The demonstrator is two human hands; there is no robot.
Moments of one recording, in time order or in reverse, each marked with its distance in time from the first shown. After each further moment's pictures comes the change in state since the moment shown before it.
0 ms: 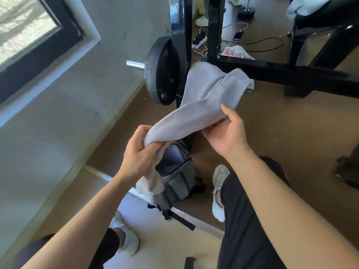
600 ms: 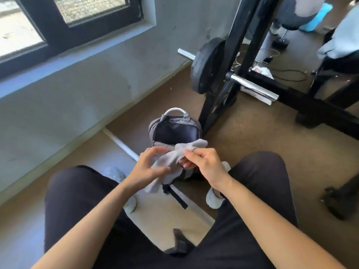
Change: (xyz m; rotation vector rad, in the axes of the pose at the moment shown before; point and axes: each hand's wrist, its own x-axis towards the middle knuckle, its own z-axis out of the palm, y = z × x) left_hand -0.171 -0.078 -0.057 -0.018 -0.128 -0.165; right_hand -0.162 0.122 0.019 -1.151 -0.293 0.020
